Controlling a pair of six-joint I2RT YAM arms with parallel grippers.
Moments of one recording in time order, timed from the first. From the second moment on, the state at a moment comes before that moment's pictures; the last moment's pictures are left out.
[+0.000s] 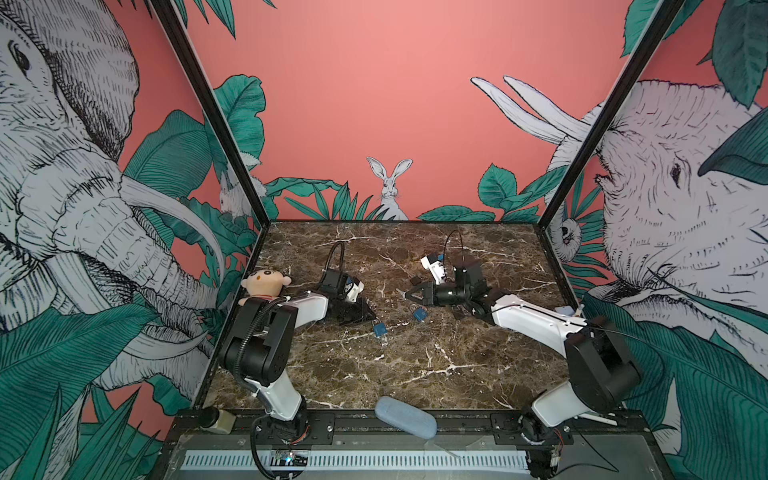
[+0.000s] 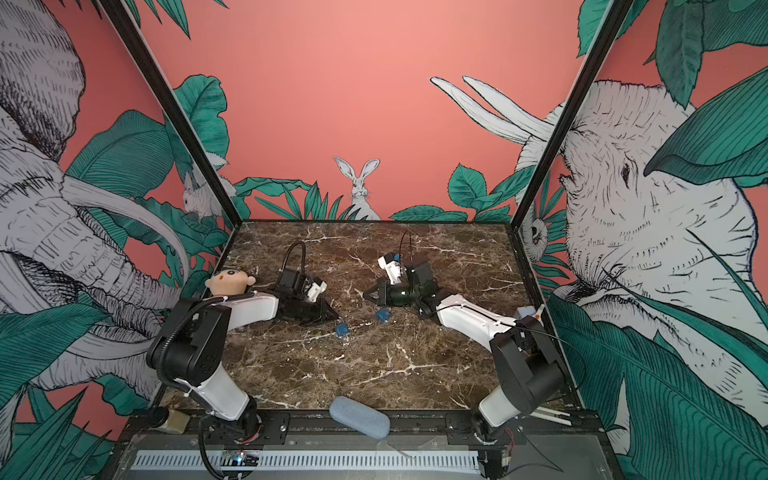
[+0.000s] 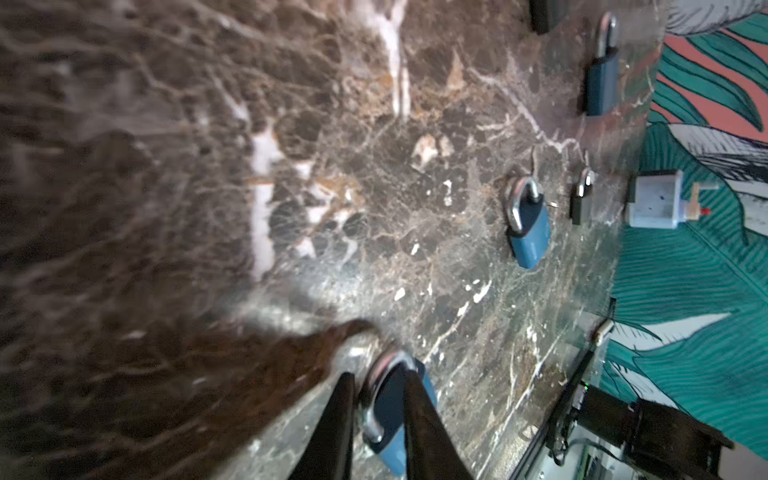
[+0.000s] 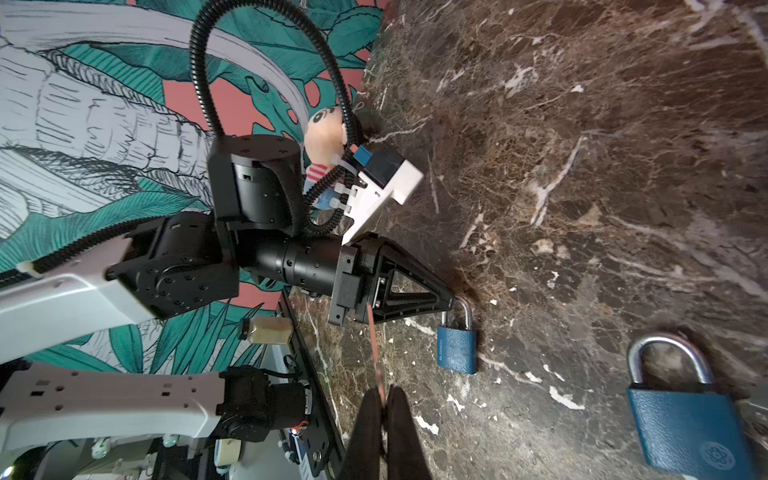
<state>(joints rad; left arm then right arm) -0.32 1.67 0.81 -0.25 0.61 -0.42 0.59 1.54 0.92 0.07 -0.67 0.65</state>
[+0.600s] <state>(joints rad) -0.28 1.32 0.80 -0.34 0.40 -0.47 0.83 1.68 0.86 0.14 -0.29 0.75</state>
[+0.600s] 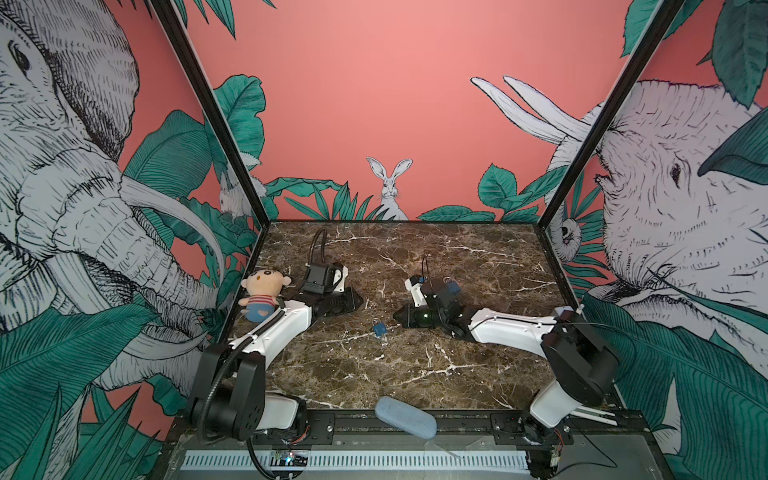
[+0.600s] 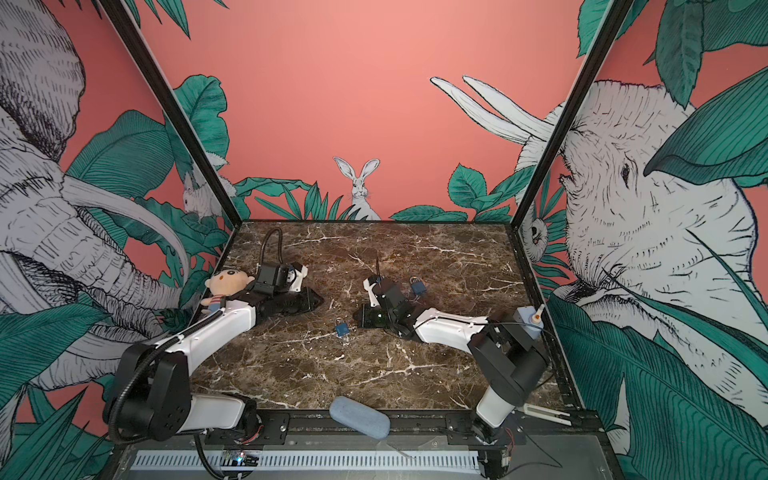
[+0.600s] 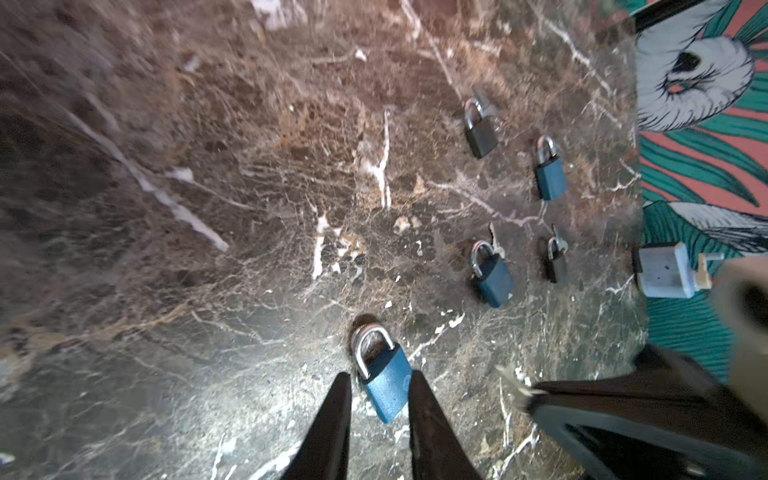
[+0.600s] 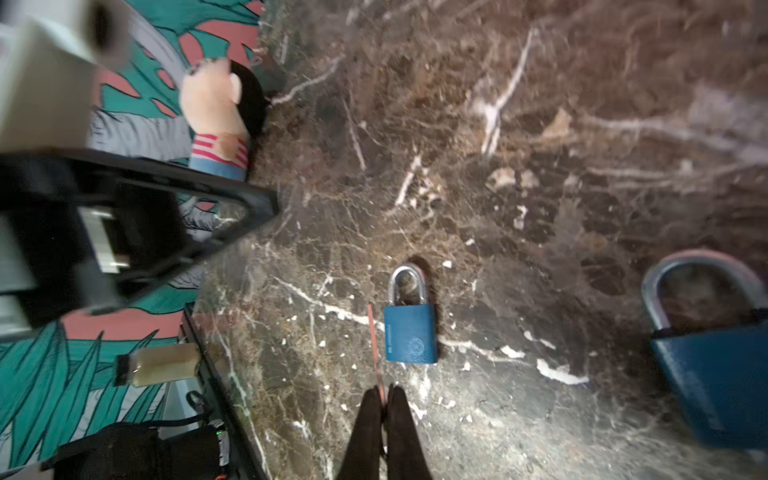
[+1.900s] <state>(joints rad) -0.25 1.23 0.76 -0.33 0.45 -0.55 0.87 1.77 0.79 0.33 -0.15 0.88</state>
